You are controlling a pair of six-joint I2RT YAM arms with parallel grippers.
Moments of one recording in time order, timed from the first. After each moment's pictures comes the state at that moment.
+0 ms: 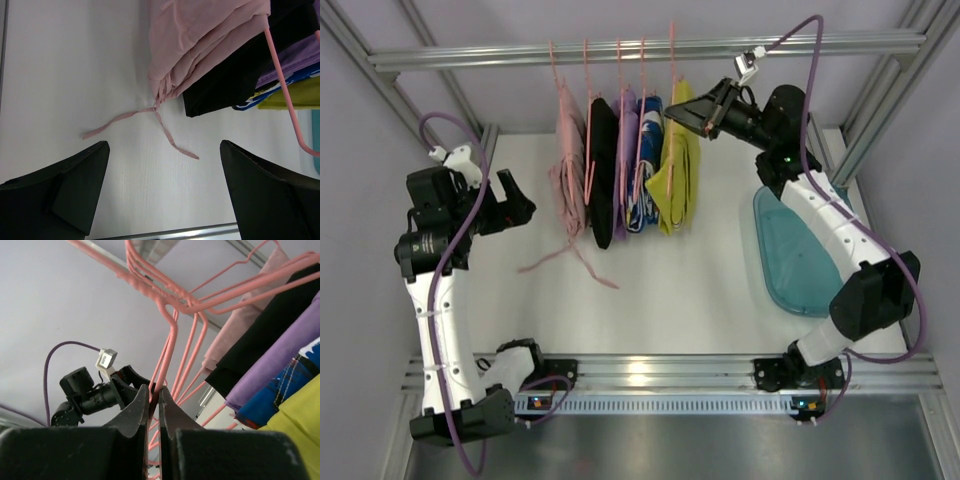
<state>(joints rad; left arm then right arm) 0.22 0.99 1.38 -0.99 0.33 -0.15 0.39 1.57 1.50 0.28 -0.68 1.14</state>
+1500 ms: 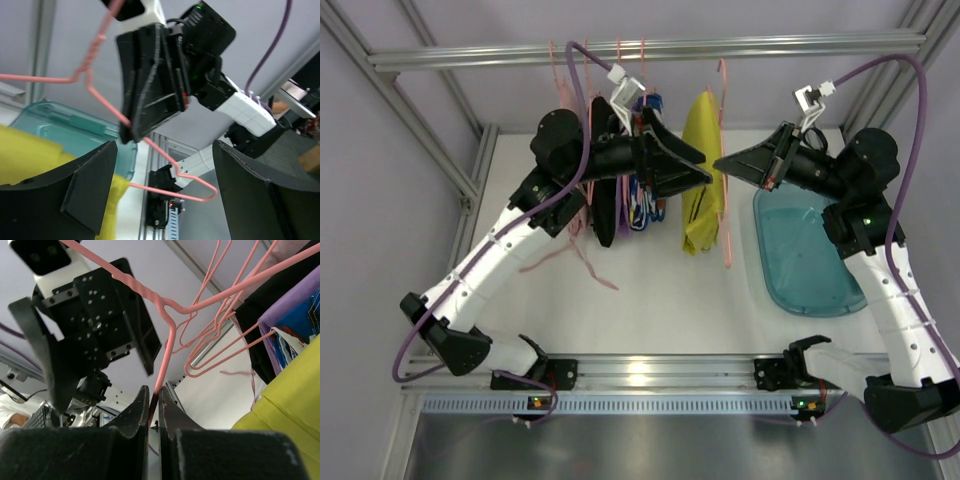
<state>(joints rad) -0.66 1.40 1.63 0.03 0.77 -0.66 0.26 1.06 1.31 -0.06 -0.87 0.92</state>
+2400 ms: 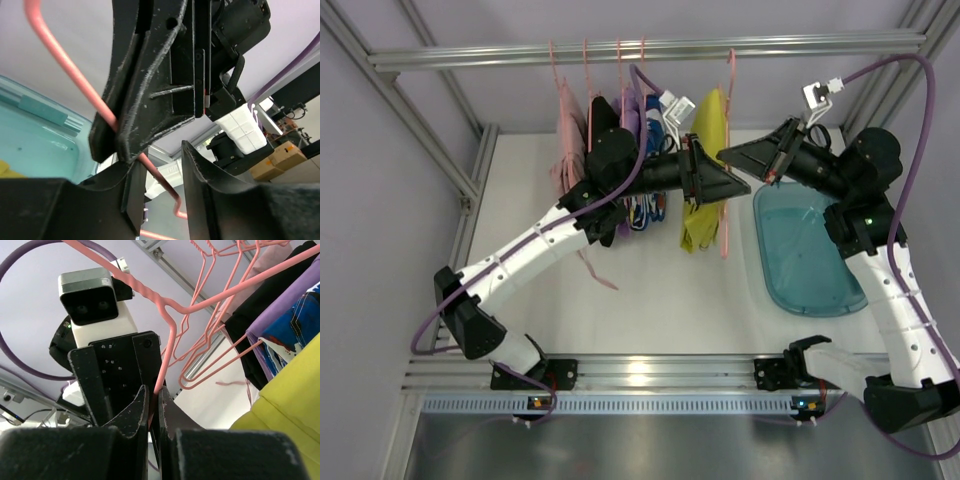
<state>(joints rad) -0.86 1.52 1.56 0.17 0.63 -0.83 0.26 1.06 1.32 -0.08 -0.79 0.94</state>
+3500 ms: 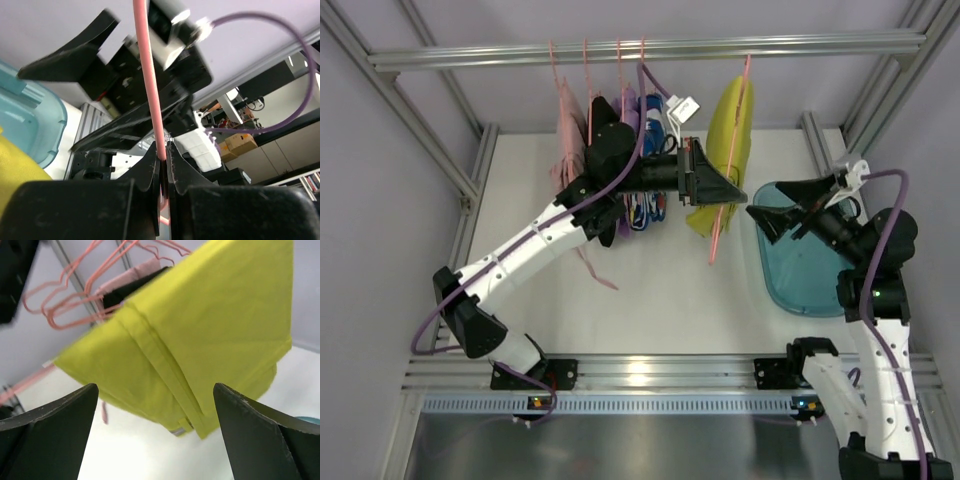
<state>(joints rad) -0.84 1.53 1.59 0.11 0.75 -1.00 -0.01 0.66 0.89 -0.10 -0.74 0.33</state>
